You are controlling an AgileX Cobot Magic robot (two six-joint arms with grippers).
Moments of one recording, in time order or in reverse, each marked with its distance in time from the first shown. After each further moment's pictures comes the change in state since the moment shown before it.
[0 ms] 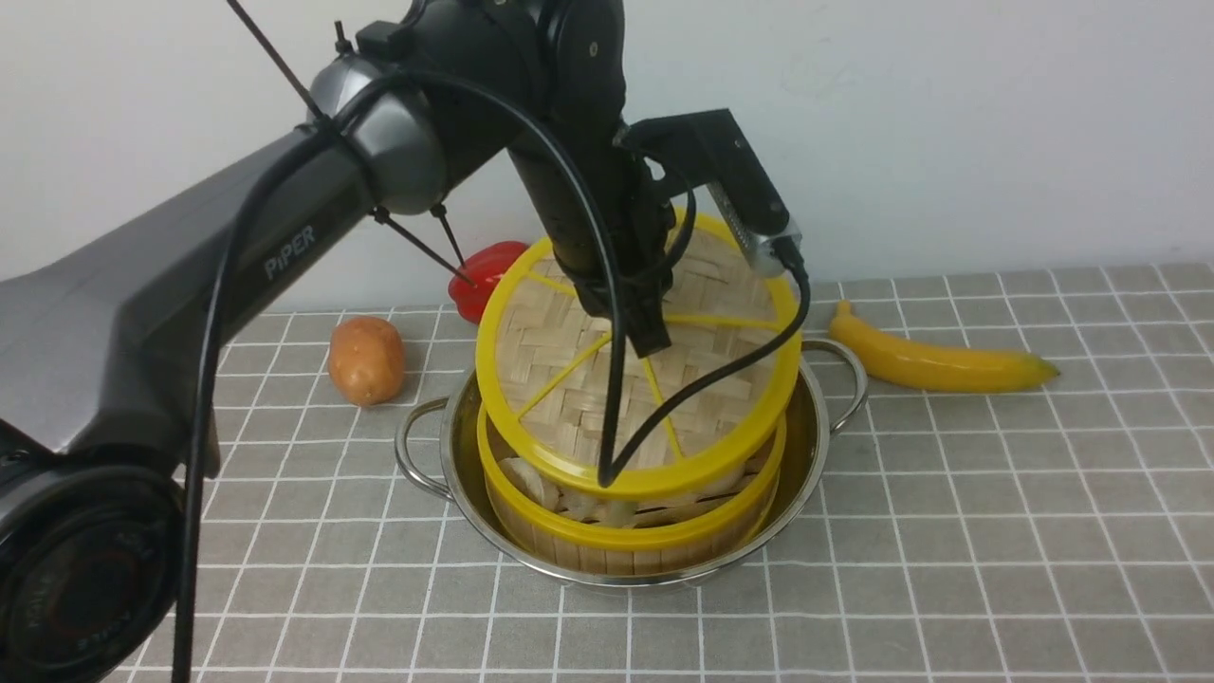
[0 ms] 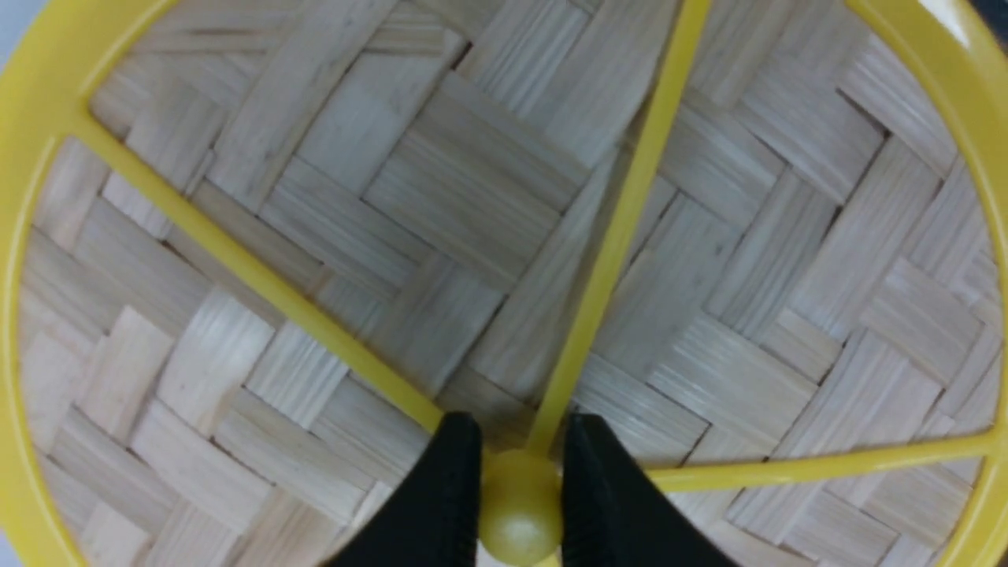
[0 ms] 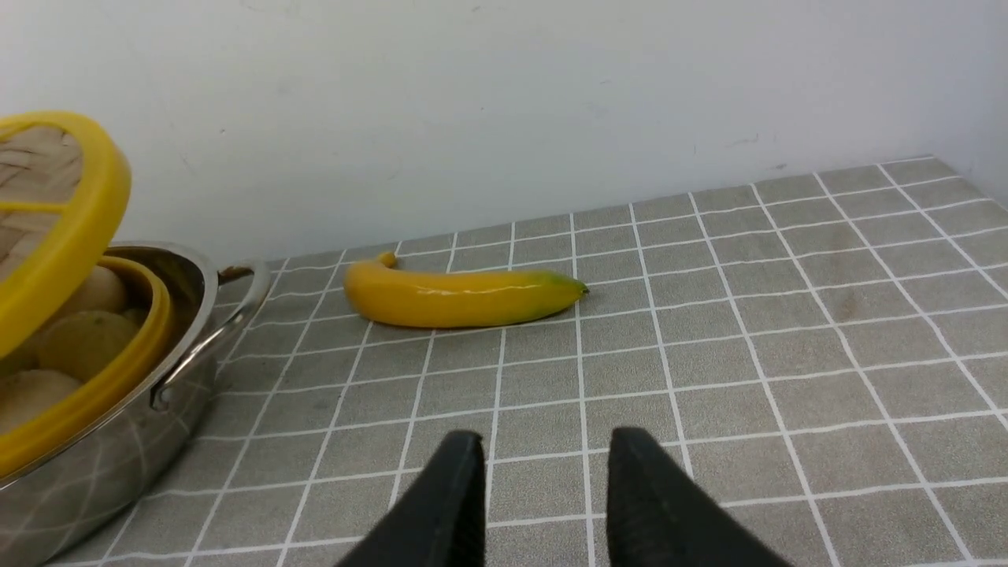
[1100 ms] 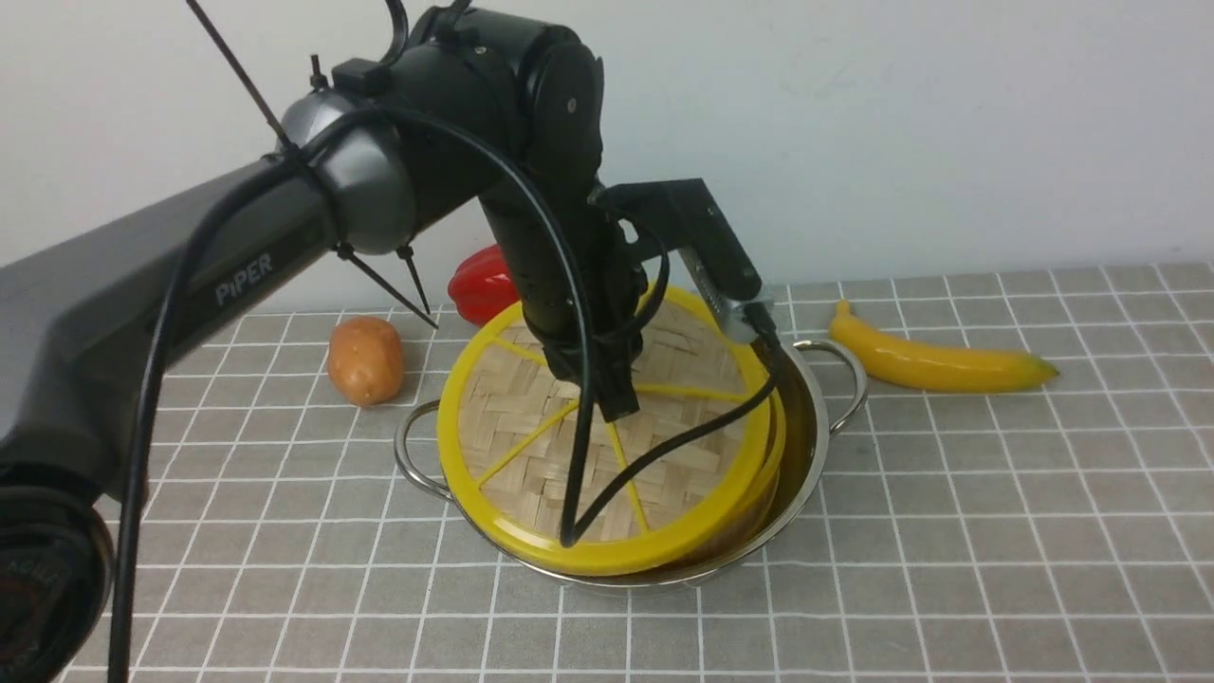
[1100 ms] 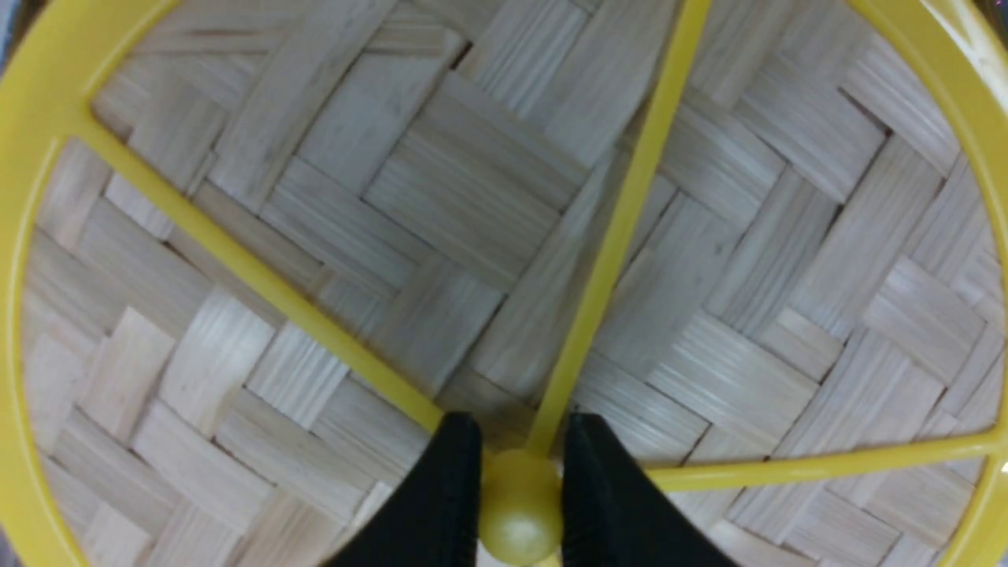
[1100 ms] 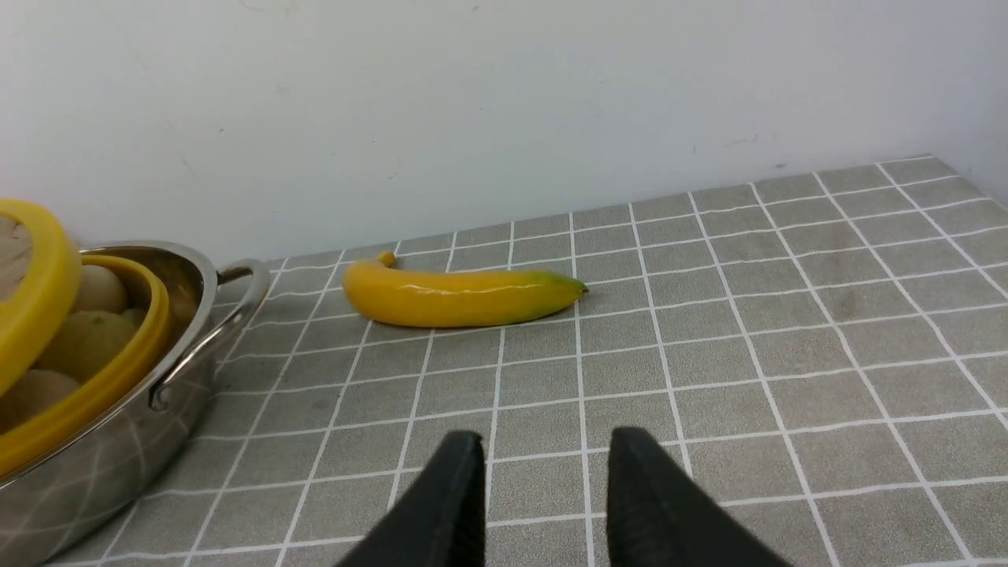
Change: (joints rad) right arm 0.000 0.000 0.000 0.000 0.000 0.000; left arm 0.000 -0.077 0.196 -0.006 -0.008 0.019
